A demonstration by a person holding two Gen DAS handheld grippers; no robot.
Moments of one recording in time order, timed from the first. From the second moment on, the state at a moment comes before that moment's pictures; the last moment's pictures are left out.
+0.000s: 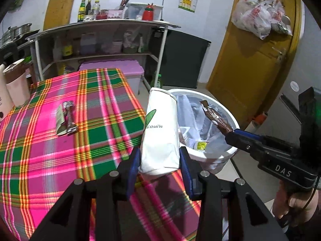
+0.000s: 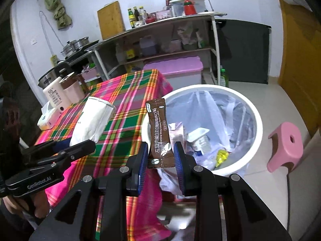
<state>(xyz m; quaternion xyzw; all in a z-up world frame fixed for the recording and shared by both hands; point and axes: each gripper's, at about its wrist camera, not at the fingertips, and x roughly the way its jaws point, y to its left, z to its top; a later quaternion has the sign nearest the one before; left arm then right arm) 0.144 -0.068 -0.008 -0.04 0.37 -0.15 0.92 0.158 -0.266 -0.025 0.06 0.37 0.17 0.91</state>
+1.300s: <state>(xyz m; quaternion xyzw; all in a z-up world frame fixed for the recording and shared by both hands) 0.193 -0.098 -0.013 -0.06 0.38 -0.19 0.90 0.184 -0.304 -0.042 0.08 0.40 0.12 0.91</state>
